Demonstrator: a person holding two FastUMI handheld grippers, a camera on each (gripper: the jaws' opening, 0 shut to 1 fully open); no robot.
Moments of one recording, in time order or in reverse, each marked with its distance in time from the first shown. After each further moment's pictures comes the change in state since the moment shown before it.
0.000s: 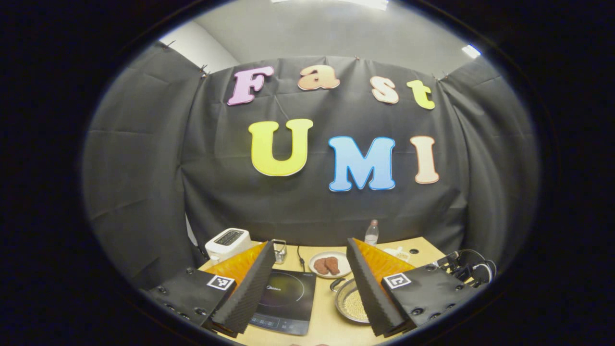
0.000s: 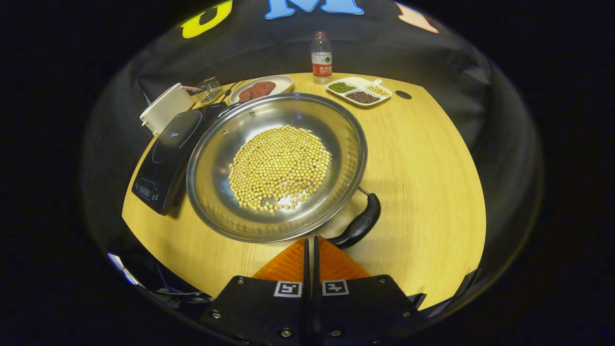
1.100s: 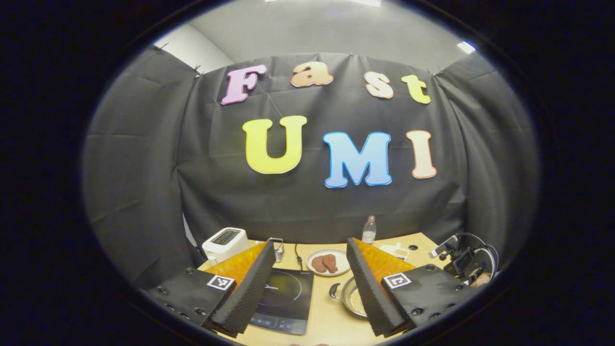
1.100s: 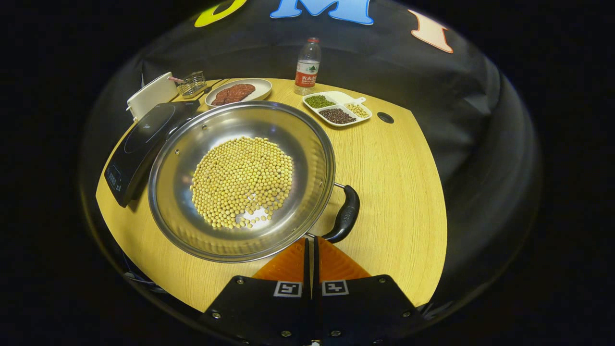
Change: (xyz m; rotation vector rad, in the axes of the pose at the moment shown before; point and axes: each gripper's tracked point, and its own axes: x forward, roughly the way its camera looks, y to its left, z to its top) left arm 0.005 -0.018 -0.001 0.026 0.013 -0.009; right arm 0.020 -0.076 0.045 -0.164 -0.047 -0.140
